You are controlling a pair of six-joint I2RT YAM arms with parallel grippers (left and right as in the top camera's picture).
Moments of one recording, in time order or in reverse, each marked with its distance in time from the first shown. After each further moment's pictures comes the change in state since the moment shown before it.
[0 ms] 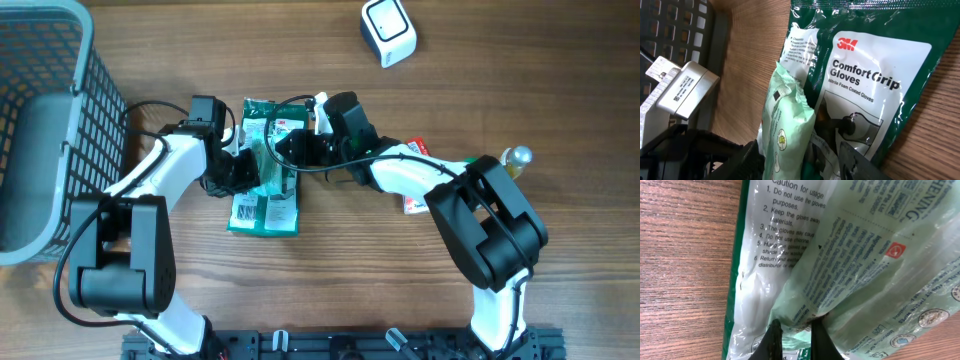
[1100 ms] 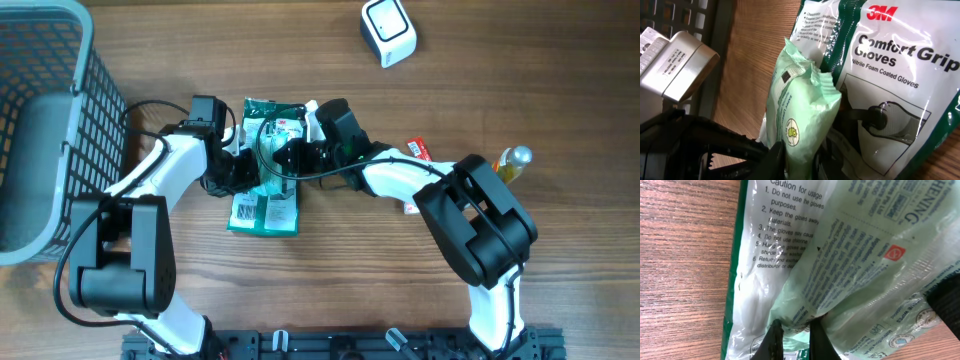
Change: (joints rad) left arm 0.000 0.000 -0.001 0.007 0.000 0.003; right arm 0.033 0.037 0.000 0.036 -0.037 -0.004
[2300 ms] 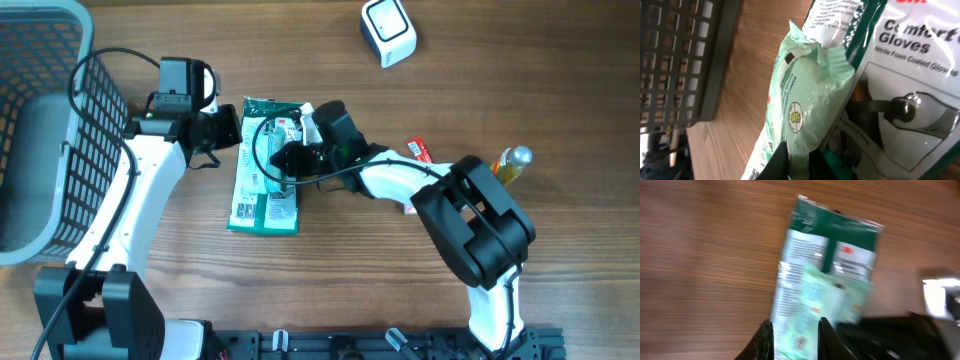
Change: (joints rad) left arm 0.000 -0.234 0.169 -0.023 -0.239 0.003; right arm 0.011 0.003 0.000 0.008 -0.037 -0.022
